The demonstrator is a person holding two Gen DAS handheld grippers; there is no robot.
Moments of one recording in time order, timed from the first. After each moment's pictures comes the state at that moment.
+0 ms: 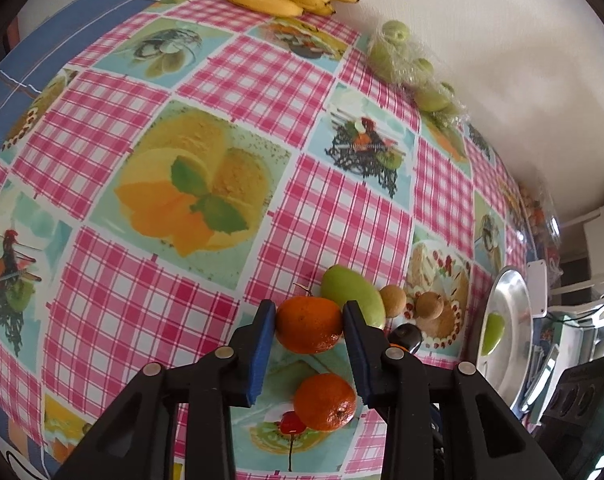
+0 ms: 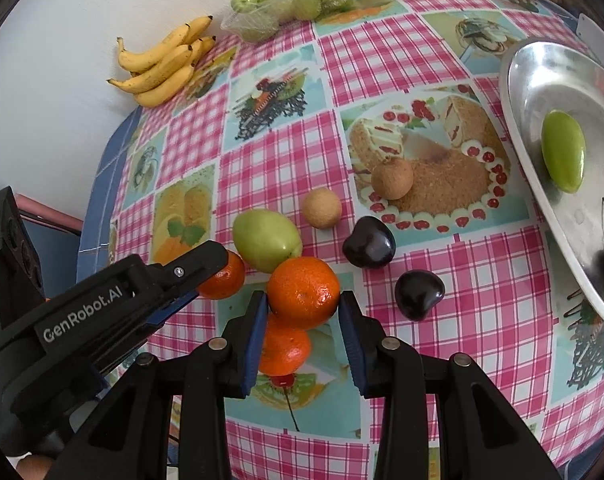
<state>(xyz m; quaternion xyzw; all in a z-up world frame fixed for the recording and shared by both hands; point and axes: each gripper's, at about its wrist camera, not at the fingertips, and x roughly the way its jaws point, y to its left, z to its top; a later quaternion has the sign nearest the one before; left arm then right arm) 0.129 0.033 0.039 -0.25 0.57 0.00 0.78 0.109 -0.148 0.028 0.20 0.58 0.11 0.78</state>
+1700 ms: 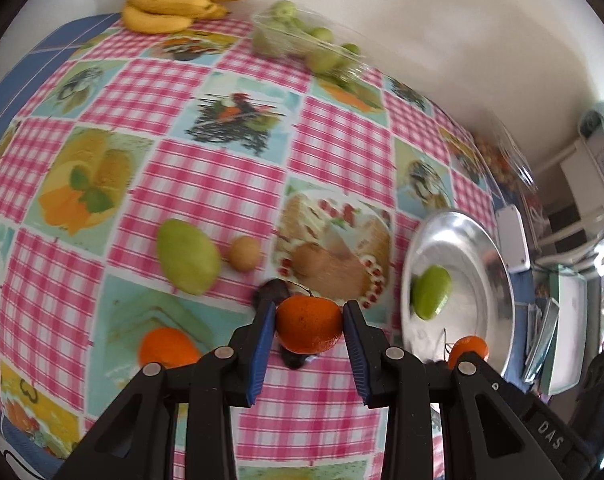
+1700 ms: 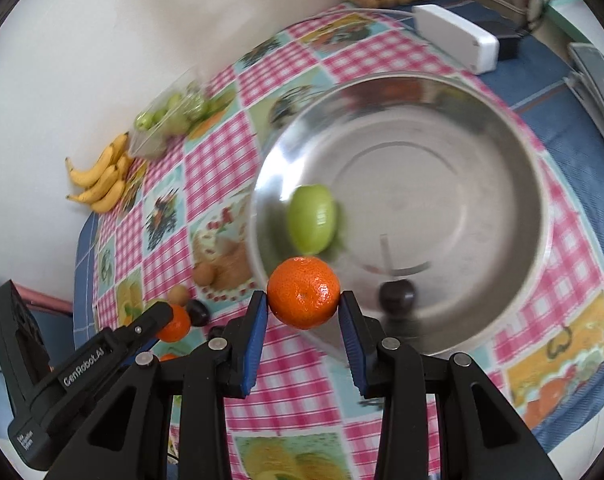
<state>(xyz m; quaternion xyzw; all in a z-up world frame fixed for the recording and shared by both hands) 0.117 -0.094 0.061 -0.18 0.56 -0.06 0.81 0.077 -0.329 0.058 0.28 0.53 -0.01 0.80</state>
